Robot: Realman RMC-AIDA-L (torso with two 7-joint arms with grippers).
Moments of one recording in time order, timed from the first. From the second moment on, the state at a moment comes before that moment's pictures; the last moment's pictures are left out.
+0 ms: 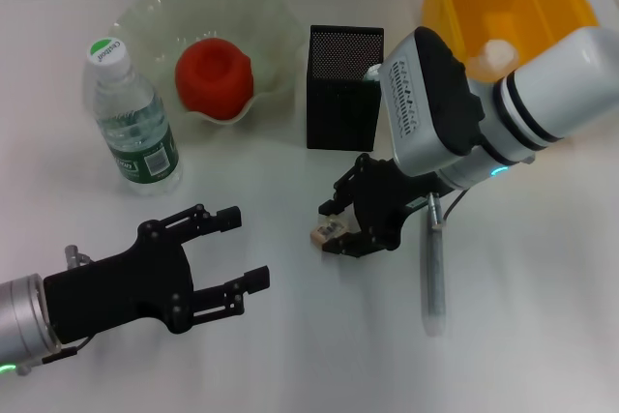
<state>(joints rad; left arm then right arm) -0.37 -2.07 0.61 0.29 1.94 1.69 -0.84 0.85 2.09 -1.47 -0.63 -2.11 -1.19 1.50</state>
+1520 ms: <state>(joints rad) -0.38 -2.06 0.60 0.30 1.94 1.70 -0.89 0.48 2.08 -0.98 -0.56 -1.44 -1.46 0.91</state>
